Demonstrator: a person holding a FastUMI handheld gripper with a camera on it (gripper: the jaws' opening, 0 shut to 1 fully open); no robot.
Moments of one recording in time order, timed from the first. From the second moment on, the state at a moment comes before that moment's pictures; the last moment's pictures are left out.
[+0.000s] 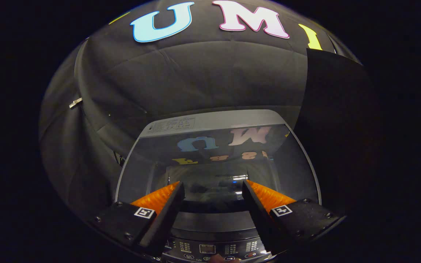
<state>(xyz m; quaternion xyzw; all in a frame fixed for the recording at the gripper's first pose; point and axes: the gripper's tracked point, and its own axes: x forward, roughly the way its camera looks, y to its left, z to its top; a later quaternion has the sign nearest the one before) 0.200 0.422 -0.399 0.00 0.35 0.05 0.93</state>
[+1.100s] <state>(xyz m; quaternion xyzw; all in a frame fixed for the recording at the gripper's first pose) 0.169 0.393 -0.096 -0.03 0.10 0.08 0.99</state>
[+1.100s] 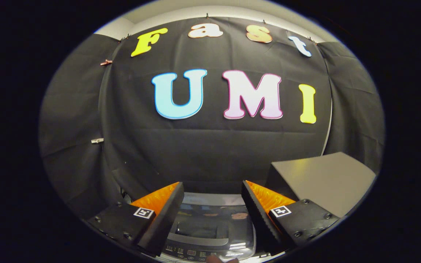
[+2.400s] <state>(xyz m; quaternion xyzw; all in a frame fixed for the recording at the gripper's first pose) 0.065 0.195 0.014 -0.02 0.03 0.05 1.00</state>
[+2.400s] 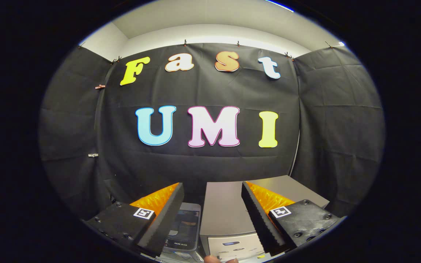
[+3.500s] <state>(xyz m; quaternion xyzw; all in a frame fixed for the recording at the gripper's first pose) 0.034 0.108 0.019 0.00 0.03 -0.01 1.00</state>
